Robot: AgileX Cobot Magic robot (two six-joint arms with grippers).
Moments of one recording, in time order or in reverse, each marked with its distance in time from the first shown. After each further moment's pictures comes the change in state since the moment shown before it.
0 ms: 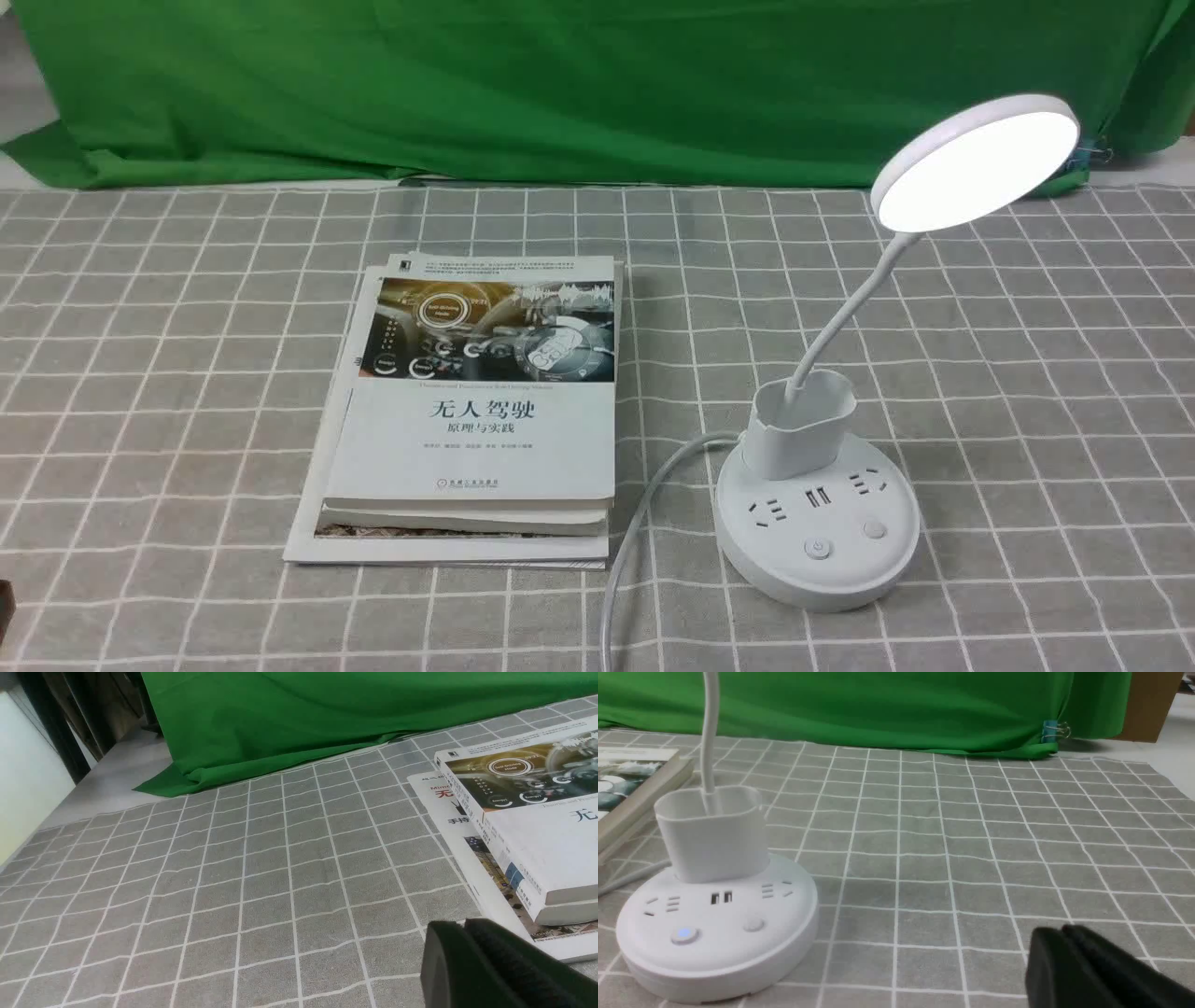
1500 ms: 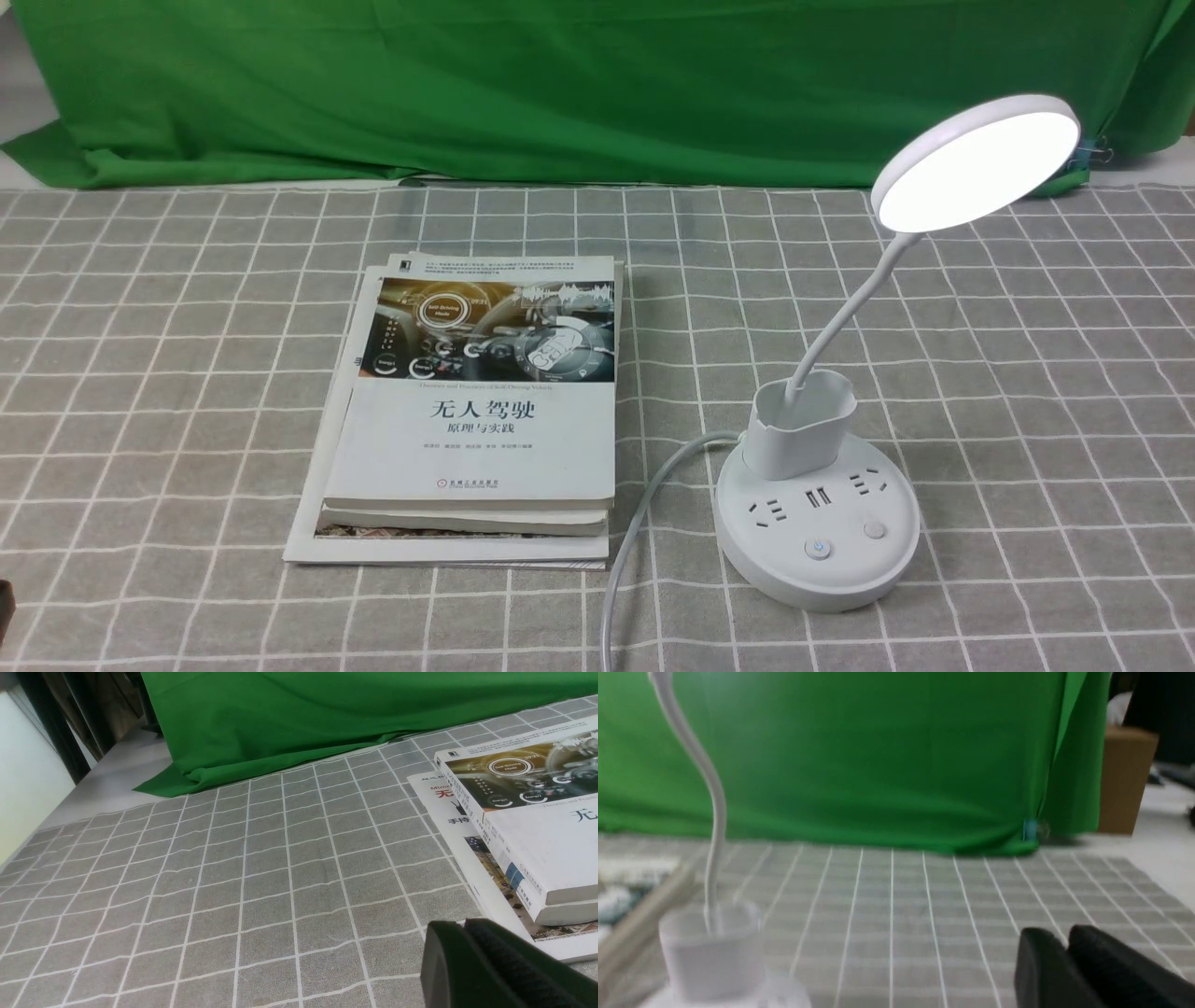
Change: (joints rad) right arm 0.000 0.000 0.000 0.000 -0.252 0.049; left arm 0.000 0.000 0.000 0.000 0.000 0.000
